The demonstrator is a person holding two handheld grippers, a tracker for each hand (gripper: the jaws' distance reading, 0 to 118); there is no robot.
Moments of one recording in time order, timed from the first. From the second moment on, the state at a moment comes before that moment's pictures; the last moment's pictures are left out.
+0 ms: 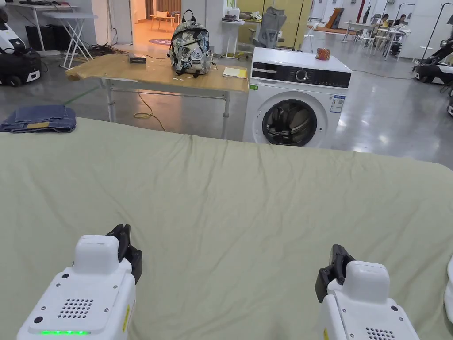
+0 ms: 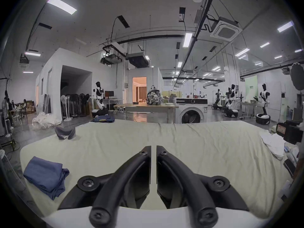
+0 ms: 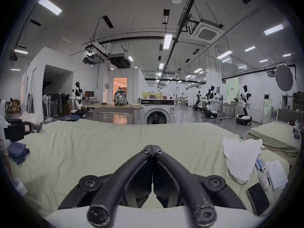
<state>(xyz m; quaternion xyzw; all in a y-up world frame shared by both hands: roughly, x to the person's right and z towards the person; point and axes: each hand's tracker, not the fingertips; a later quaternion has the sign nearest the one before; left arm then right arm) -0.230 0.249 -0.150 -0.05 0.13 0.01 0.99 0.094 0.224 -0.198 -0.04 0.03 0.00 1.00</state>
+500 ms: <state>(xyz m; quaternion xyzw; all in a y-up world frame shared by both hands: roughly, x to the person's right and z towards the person) -0.235 0.251 -0.146 -0.03 0.12 0.02 0.99 0.098 0.224 -0.197 -0.05 0.02 0.02 1.00</state>
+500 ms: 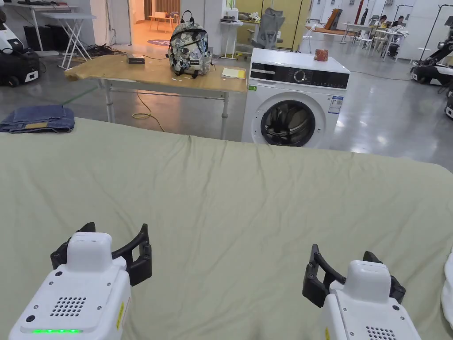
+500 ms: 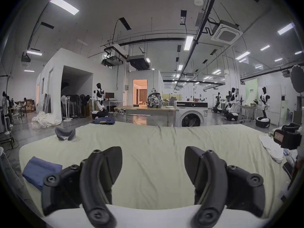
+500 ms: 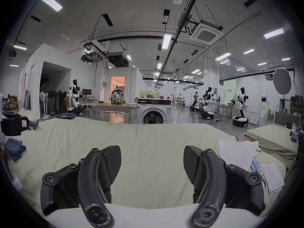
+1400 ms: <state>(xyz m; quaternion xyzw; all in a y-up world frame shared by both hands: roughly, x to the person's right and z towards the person) -0.238 0.259 -0.162 -0.05 0.11 0.02 0.99 0.092 0.234 -0.224 -0.11 0.02 -0.01 0.99</state>
